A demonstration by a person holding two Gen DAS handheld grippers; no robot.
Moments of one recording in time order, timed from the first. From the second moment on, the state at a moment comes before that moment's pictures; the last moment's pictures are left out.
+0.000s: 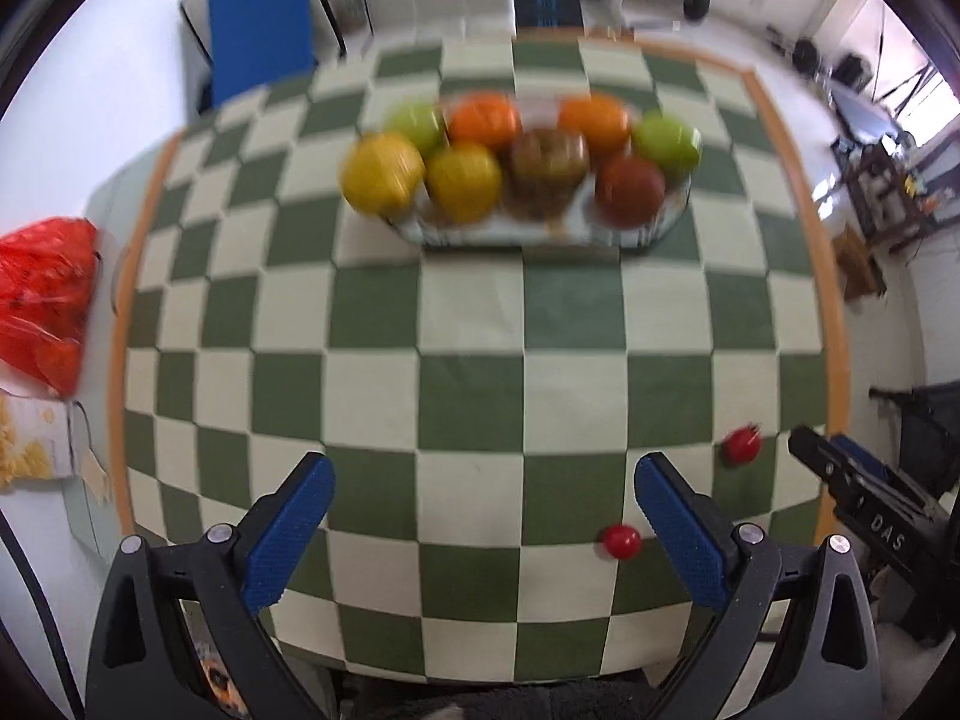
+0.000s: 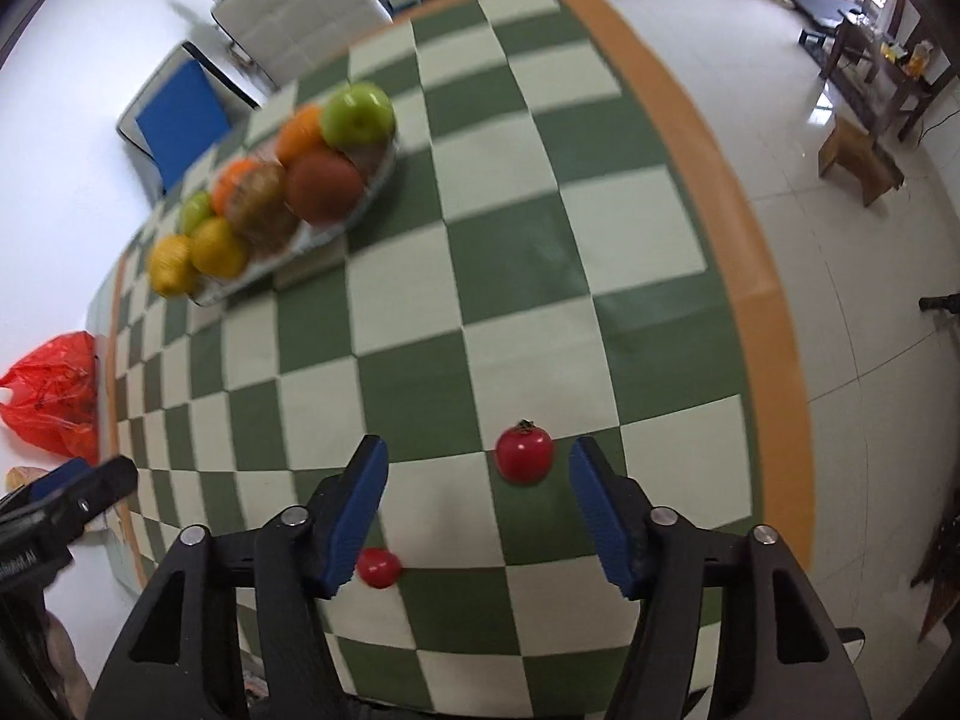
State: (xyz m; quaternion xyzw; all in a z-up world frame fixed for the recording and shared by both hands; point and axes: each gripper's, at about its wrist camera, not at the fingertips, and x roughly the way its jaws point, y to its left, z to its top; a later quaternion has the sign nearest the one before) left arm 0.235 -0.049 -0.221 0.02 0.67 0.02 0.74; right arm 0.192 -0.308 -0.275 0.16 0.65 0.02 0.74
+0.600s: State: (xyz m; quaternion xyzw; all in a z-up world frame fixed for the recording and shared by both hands) left arm 0.190 -0.142 -0.342 0.03 0.79 -0.09 0.60; right arm 0.192 -0.308 -0.338 0.14 0.69 0.03 0.71
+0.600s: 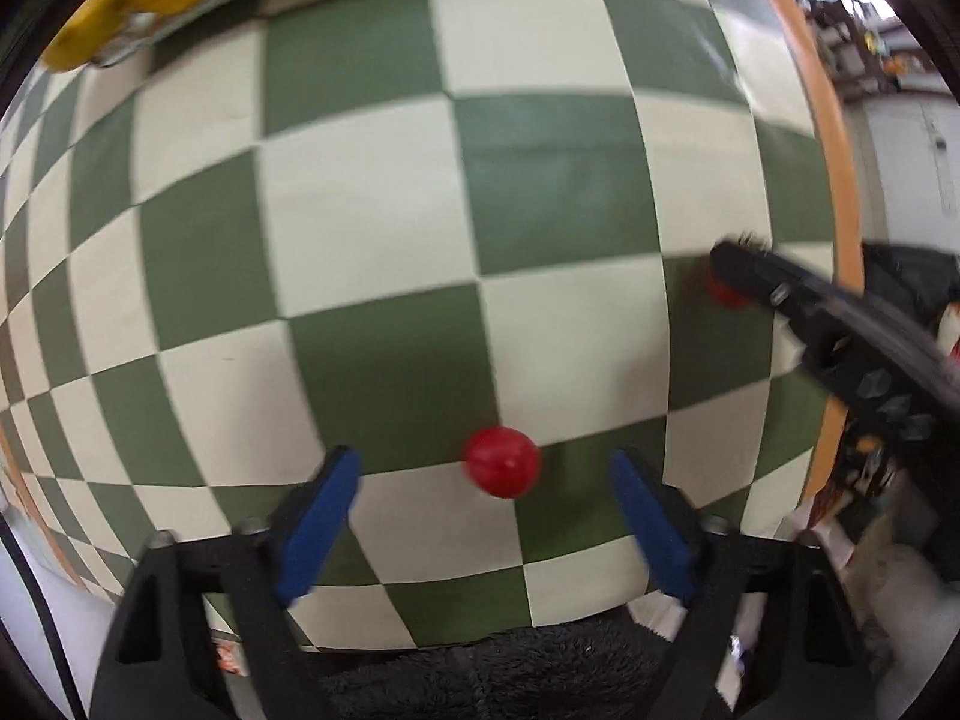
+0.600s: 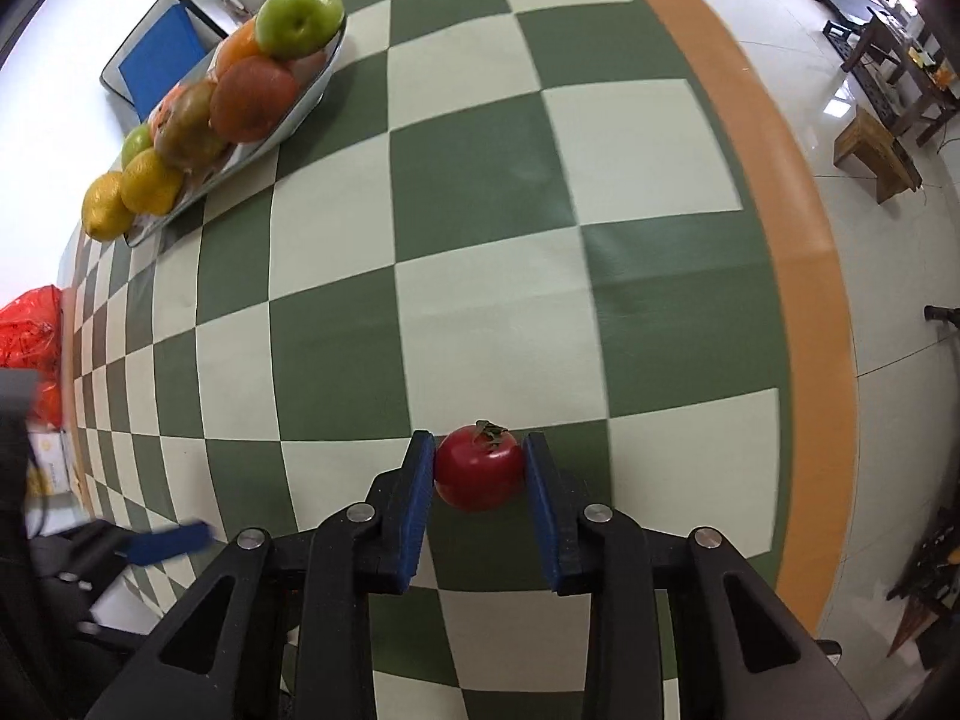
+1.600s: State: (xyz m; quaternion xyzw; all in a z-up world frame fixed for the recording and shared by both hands) left arm 0.353 -0.008 -0.274 -0.26 0.72 -0.01 0.65; right arm 0.333 -0.223 -0.297 0.24 0.62 0.16 0.73
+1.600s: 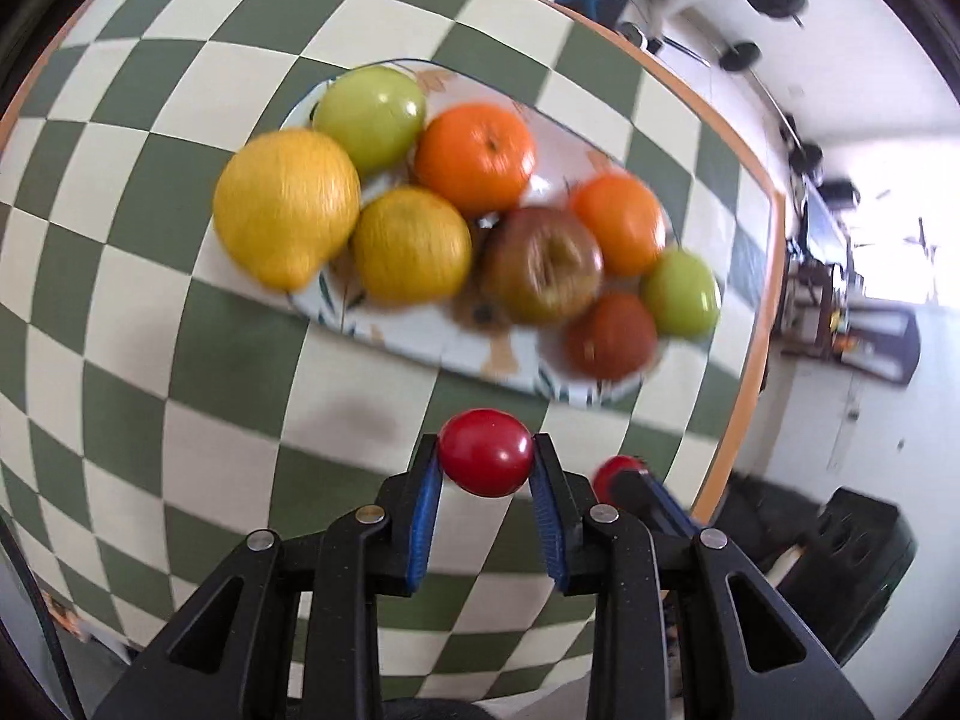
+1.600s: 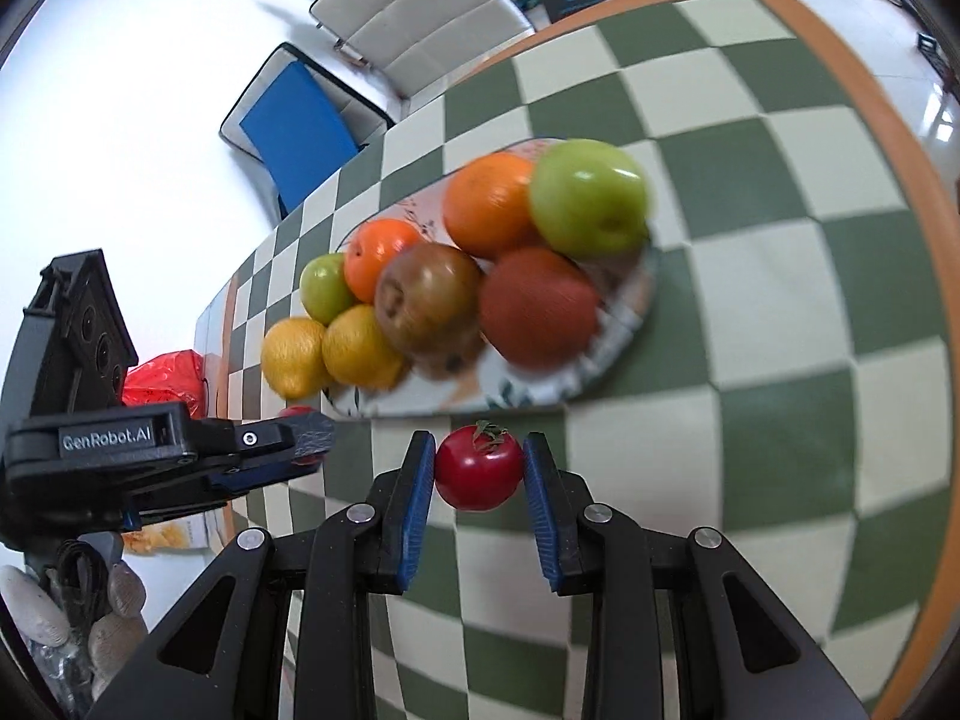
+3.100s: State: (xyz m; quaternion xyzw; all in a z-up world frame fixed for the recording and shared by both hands) left arm 0.342 0.009 -0.233 -0.03 0.64 0.08 0.77; right arm 0.331 -0.211 -0.227 0.02 0.58 0.04 0.81
